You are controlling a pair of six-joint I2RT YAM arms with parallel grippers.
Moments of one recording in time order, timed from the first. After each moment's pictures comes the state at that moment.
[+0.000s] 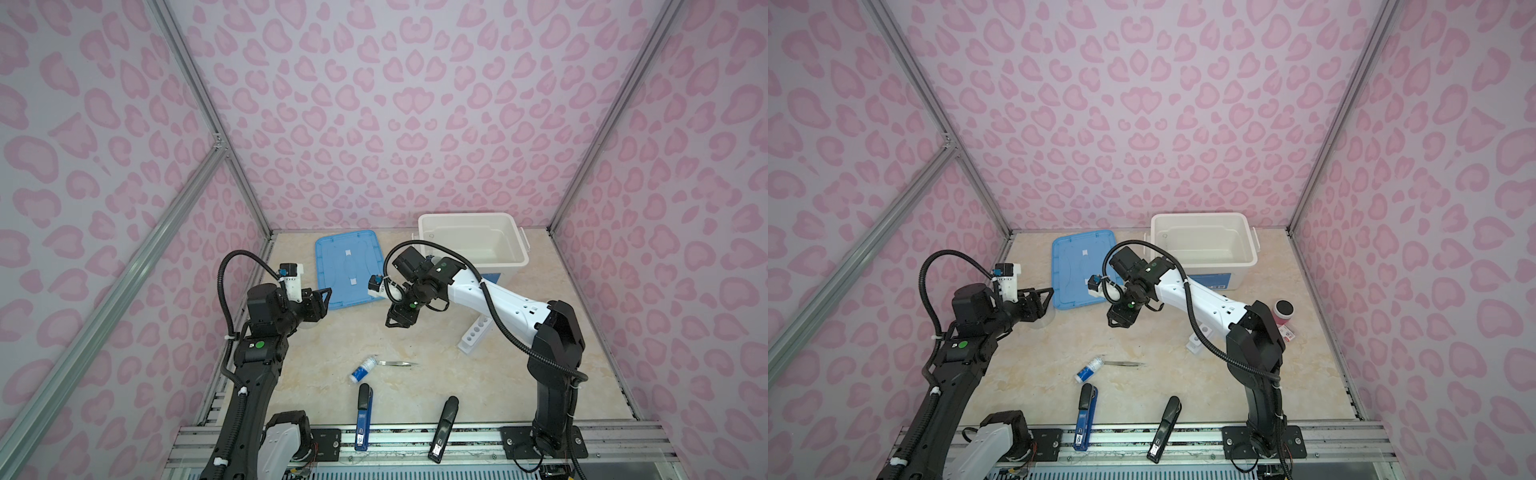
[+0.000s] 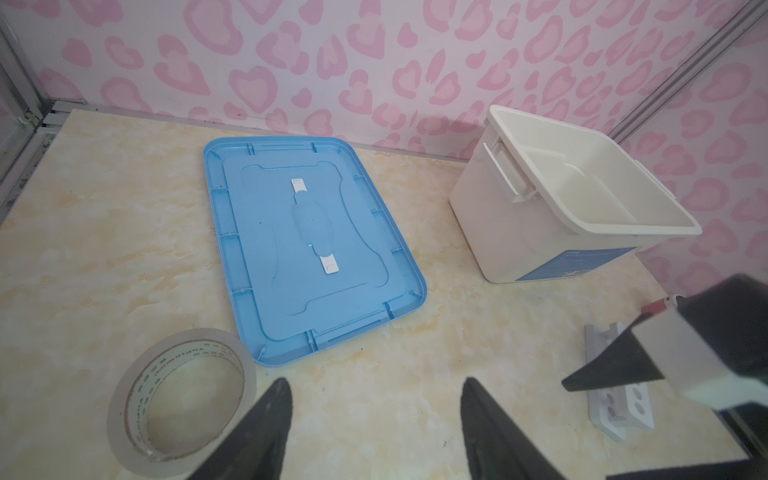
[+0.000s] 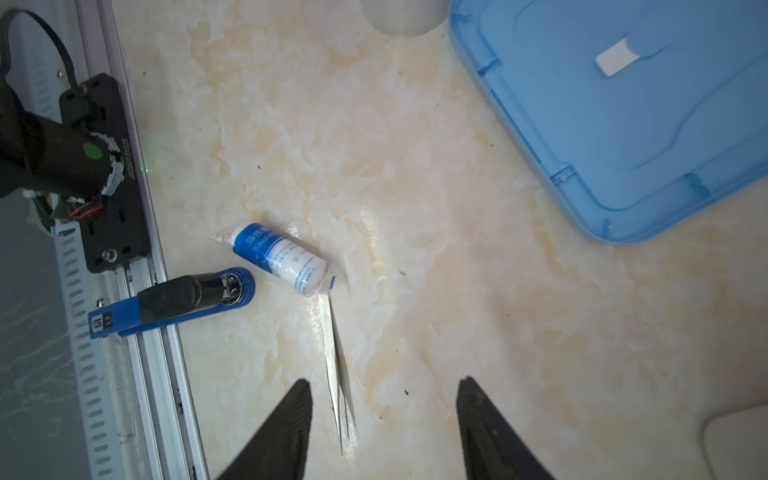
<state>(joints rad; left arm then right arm) 0.10 0.89 0.69 -0.28 0.47 -0.16 0.84 1.94 1.71 -0.94 -0.34 -0.35</state>
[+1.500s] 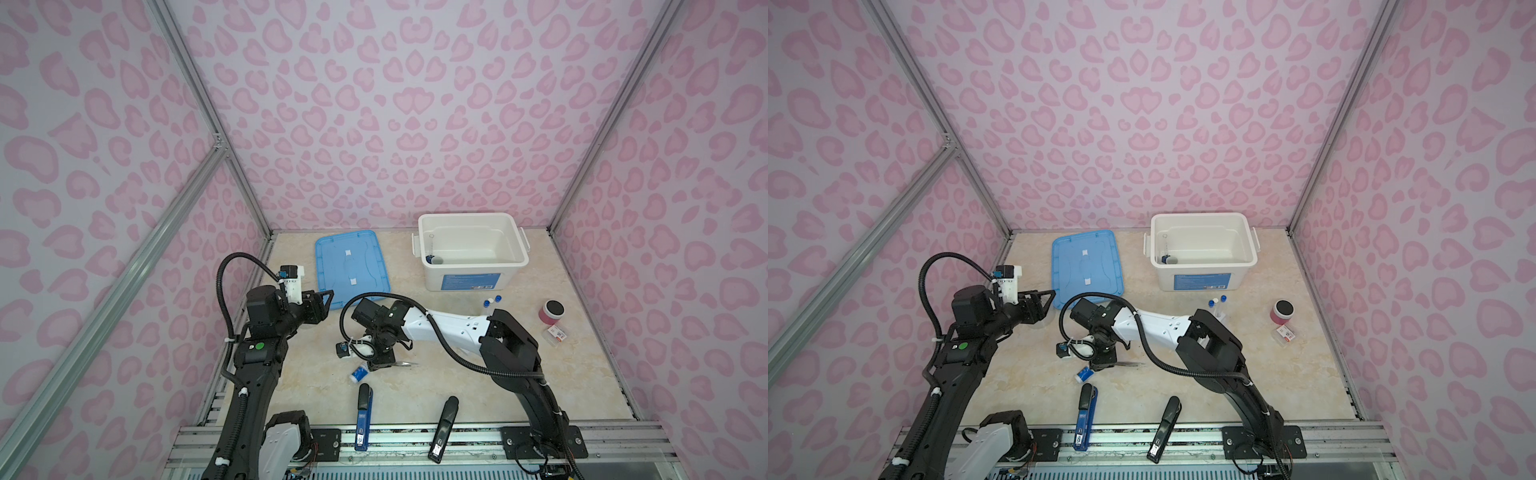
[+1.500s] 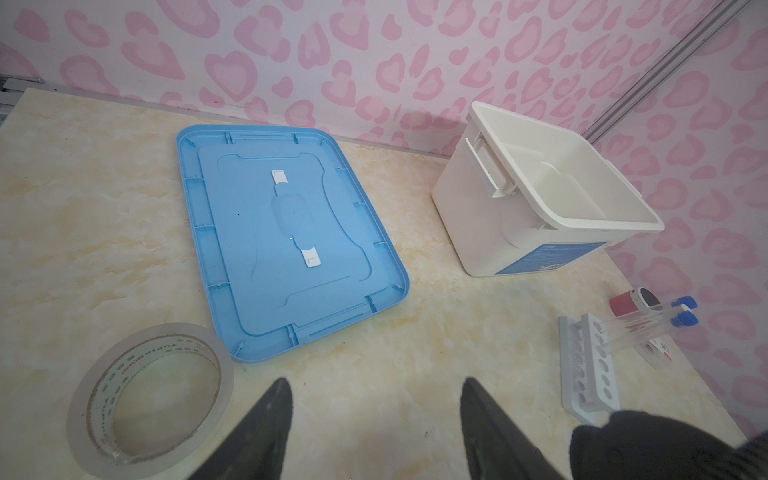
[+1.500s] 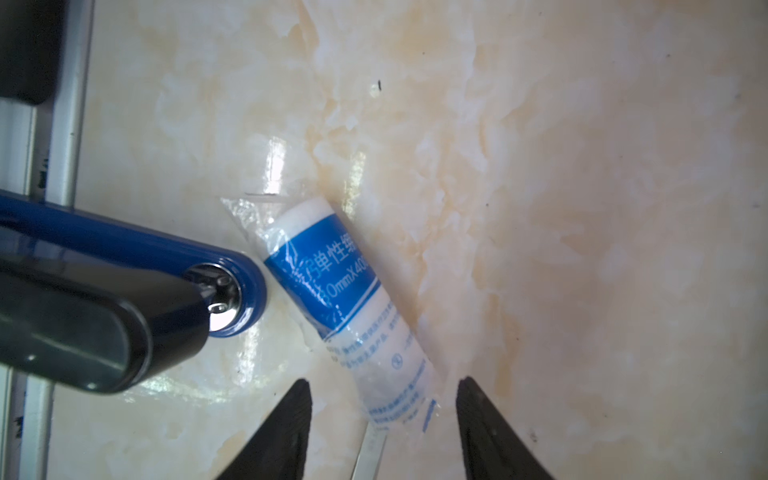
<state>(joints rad) 0.11 0.88 0.68 -0.27 0.53 -0.16 1.07 2.16 1.70 -0.82 -0.23 -0.68</state>
